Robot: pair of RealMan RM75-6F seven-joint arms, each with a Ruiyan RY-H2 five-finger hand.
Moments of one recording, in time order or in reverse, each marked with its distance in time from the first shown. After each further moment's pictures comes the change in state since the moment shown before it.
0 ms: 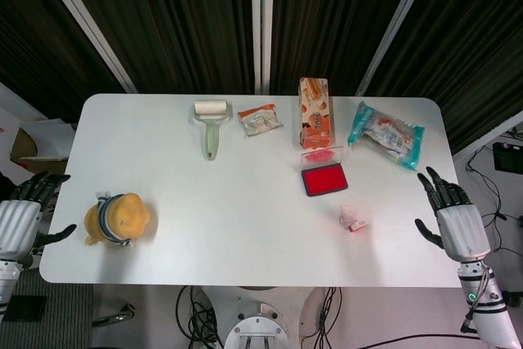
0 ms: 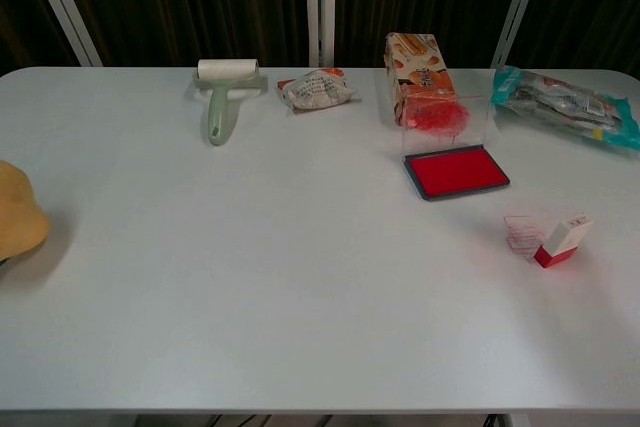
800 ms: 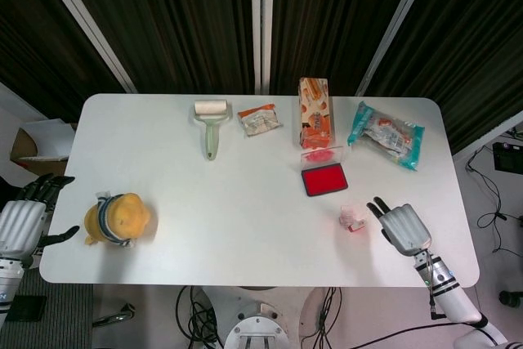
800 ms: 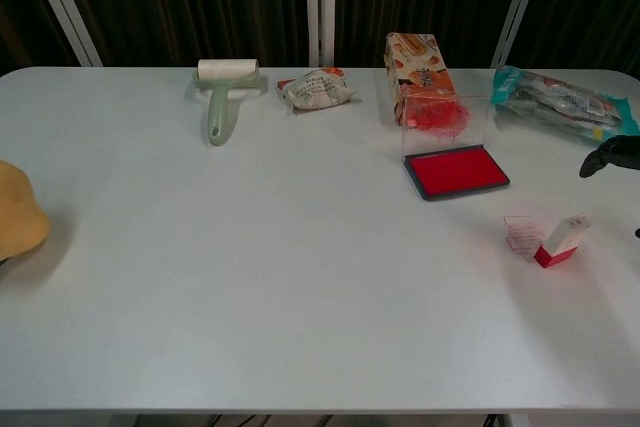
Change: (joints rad) left arm -0.010 -0.013 0.007 0.010 -0.008 -0.031 0.003; right arm 0.145 -0.181 -0.068 0.214 -0.051 -0.286 -0.207
